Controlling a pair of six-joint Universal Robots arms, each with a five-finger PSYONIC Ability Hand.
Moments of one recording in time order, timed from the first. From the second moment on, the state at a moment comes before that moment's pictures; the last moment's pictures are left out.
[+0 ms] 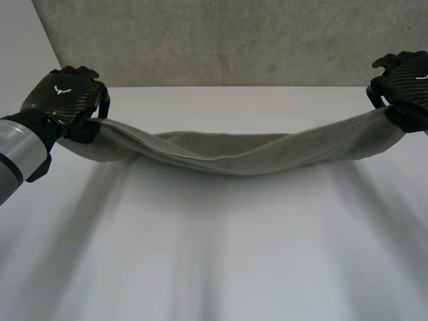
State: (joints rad) left arm 4.55 -1.61 -1.63 3.17 -1.23 3.44; right arm 1.42 -1.46 1.45 0.17 0.77 2.49; left_hand 1.31 1.32 0.22 0.22 1.16; right_hand 1.29 1.30 0.18 0.23 1.15
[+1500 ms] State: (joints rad) left arm 4.52 -2.34 -1.07 3.00 -1.08 3.66; right arm 1.50 -0.77 0.89 0.18 0.78 2.48; left_hand 1.31 1.32 0.22 0.22 1.16; right_hand 1.29 1.30 0.18 0.23 1.15
